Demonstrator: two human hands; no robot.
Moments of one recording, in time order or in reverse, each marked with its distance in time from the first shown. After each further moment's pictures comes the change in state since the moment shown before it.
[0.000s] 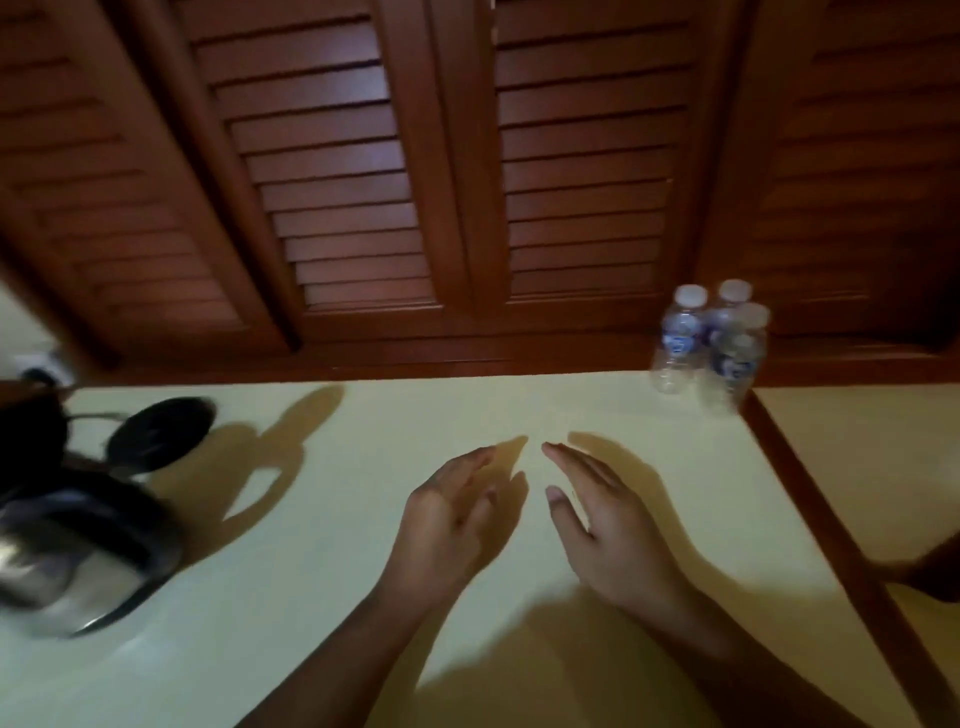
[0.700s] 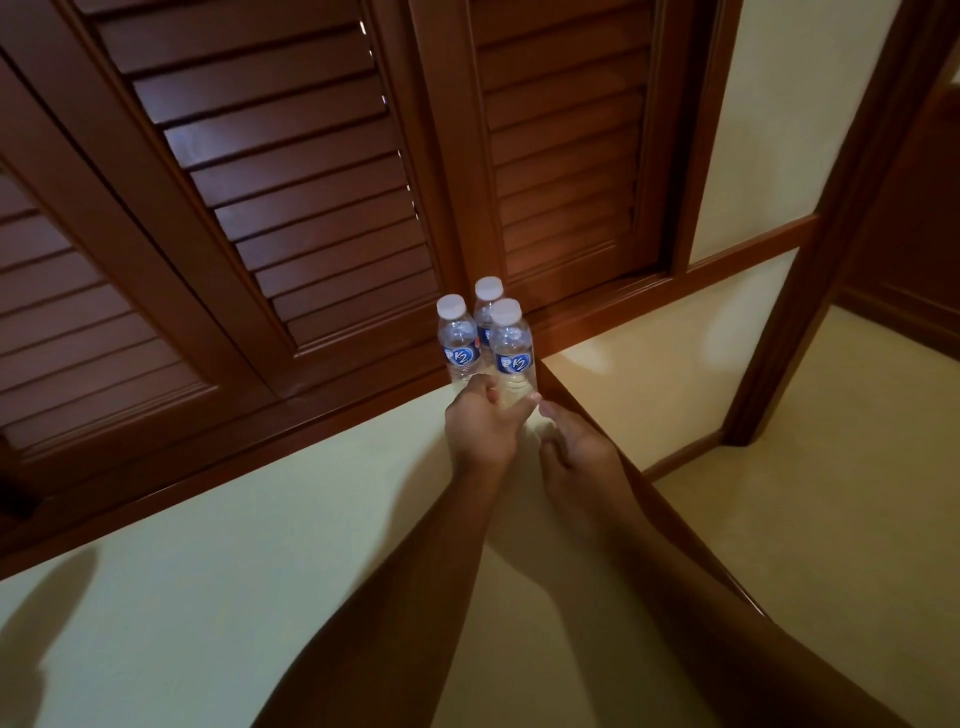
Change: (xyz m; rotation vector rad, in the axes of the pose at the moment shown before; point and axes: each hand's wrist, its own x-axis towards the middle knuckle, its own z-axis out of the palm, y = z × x) left_hand 0.149 0.116 0.210 -0.039 -0.151 -0.041; right_hand 0.001 0.113 -0.078 -0.033 0.424 0.417
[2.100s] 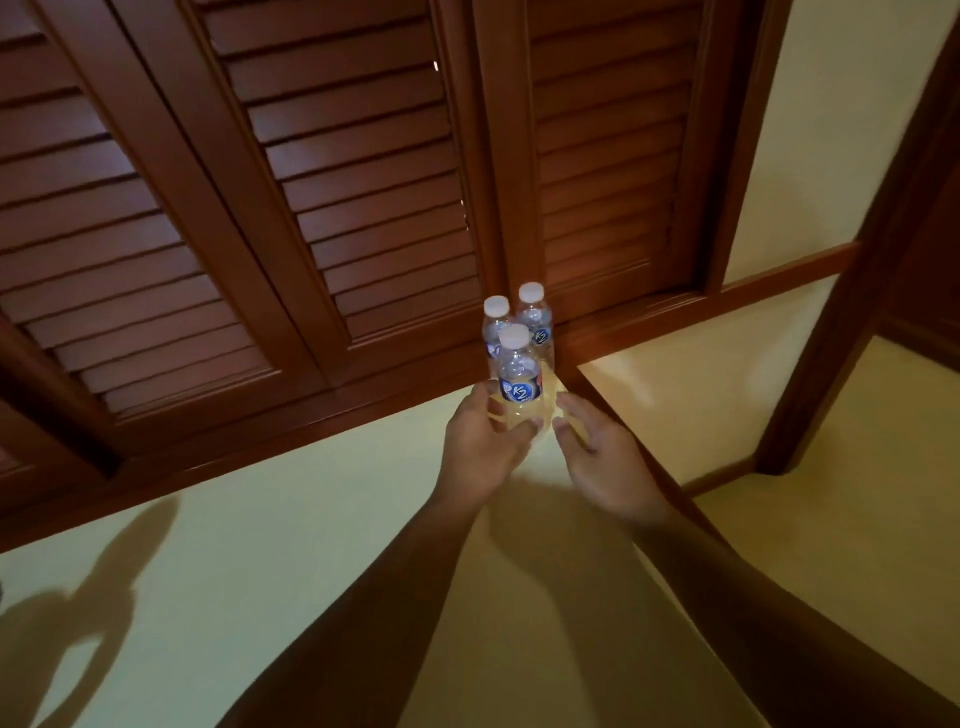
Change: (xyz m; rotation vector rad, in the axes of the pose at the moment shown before) left_hand -0.046 -0.014 -0.068 -0.103 -0.084 0.073; right_hand -0.004 -0.029 -0.010 0.145 -0.122 0.066
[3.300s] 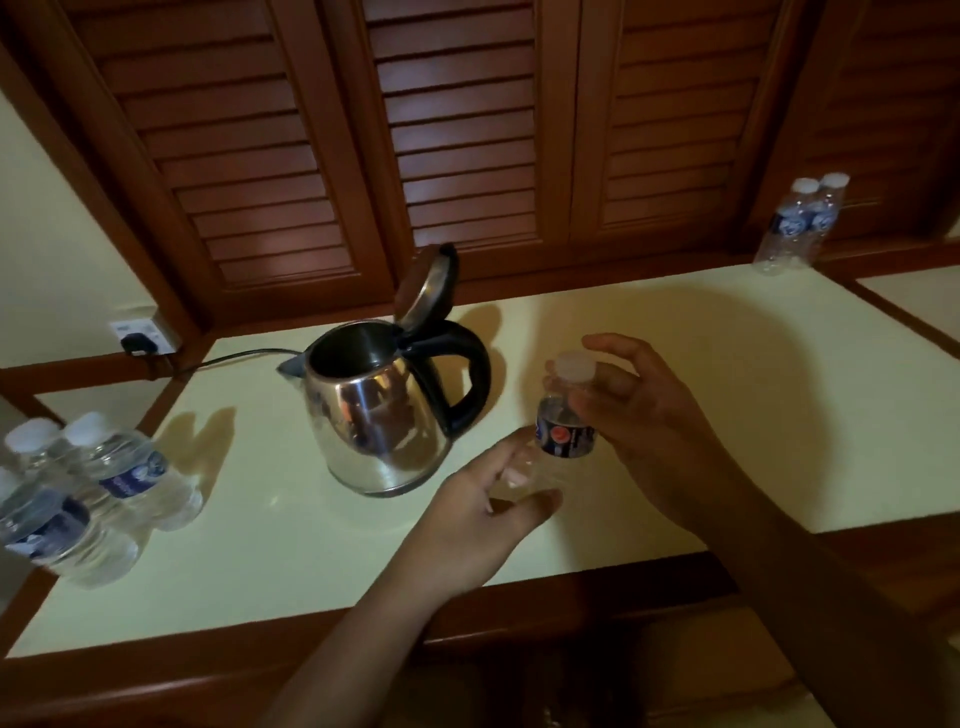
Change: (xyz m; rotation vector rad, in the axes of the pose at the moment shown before) left_hand -0.376 -0.184 -0.371 -0.138 -0.169 -0.018; right_hand -0.293 -0.279 0.248 0.697 -0.385 -0.001
